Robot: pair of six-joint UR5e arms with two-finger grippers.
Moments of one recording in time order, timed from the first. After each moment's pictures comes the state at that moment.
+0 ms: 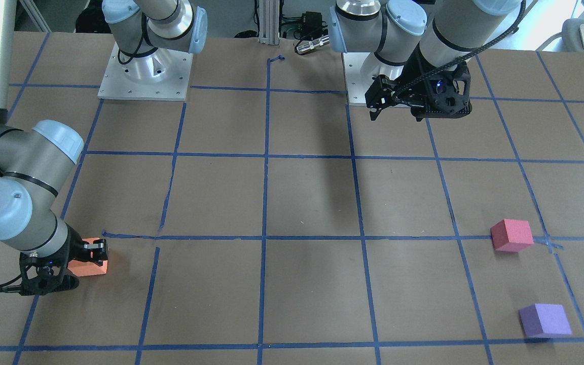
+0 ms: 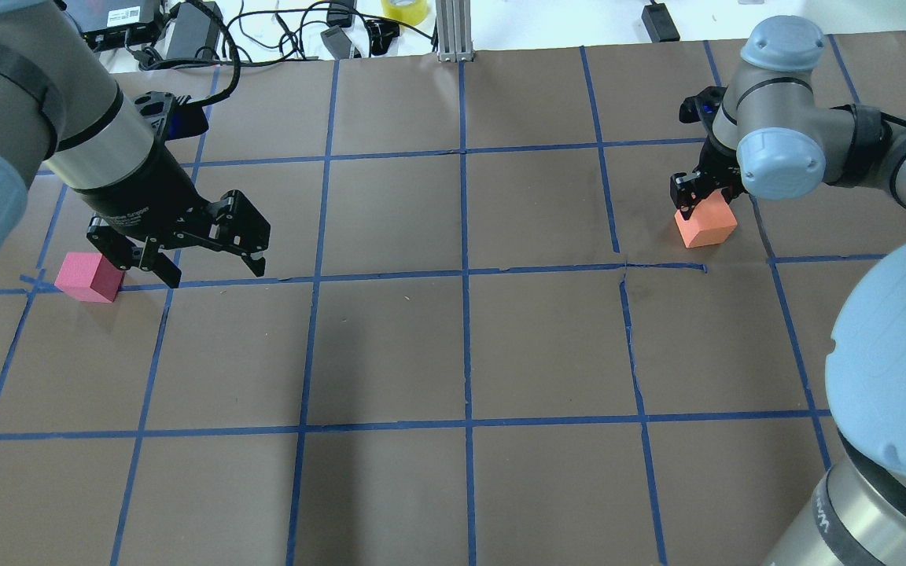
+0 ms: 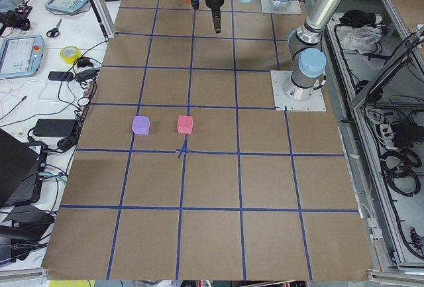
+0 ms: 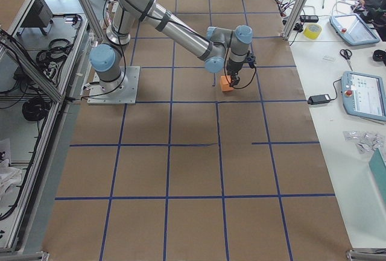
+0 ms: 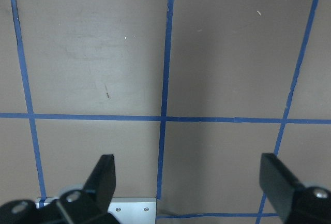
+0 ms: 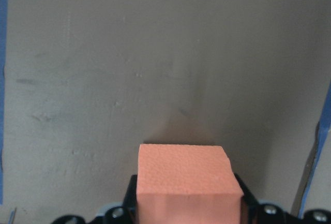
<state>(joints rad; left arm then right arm) -1.51 -1.47 -1.74 -1.64 1.50 -0.01 1.37 -1.07 1.67 -2.15 -1.64 -0.36</state>
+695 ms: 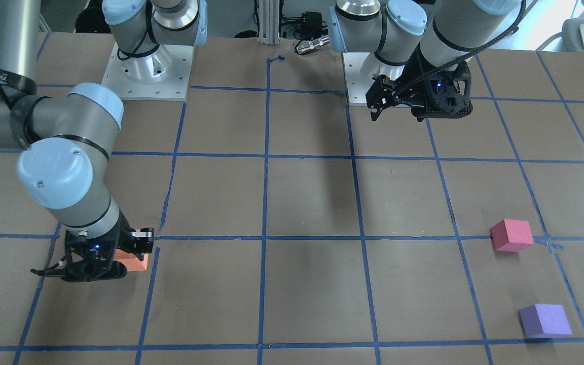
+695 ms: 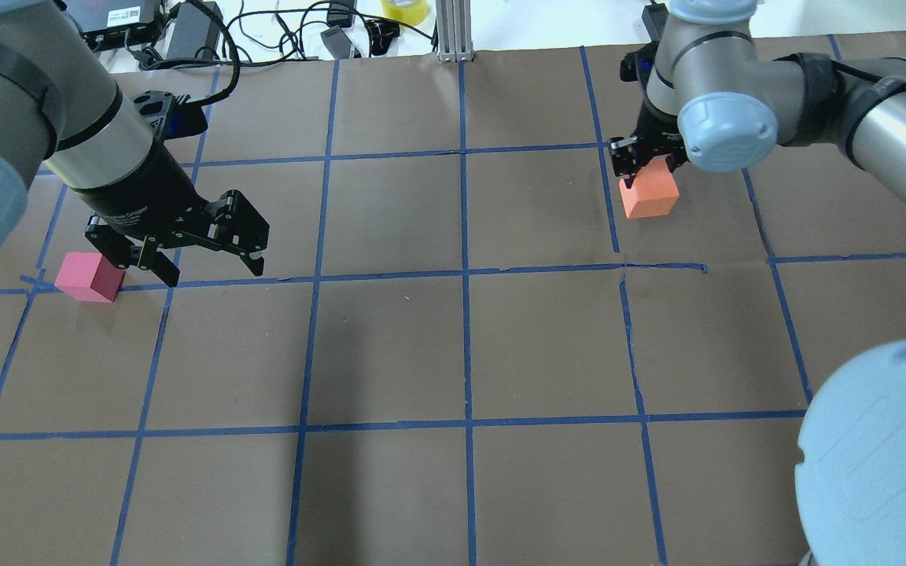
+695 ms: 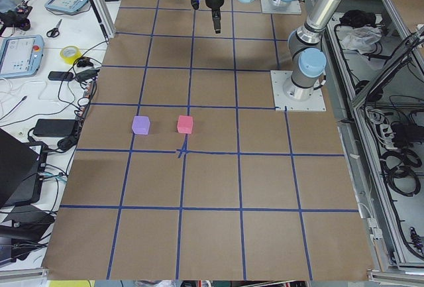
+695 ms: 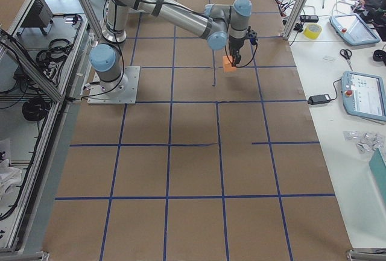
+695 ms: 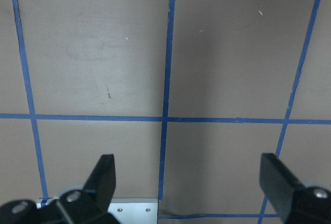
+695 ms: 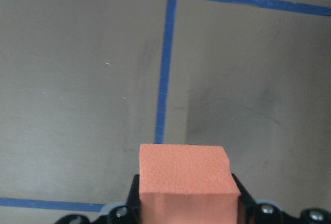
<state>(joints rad) -1.51 -1.47 -1.74 -1.63 1.51 0.00 1.59 -1.15 1.57 -2.04 -1.63 -0.07</state>
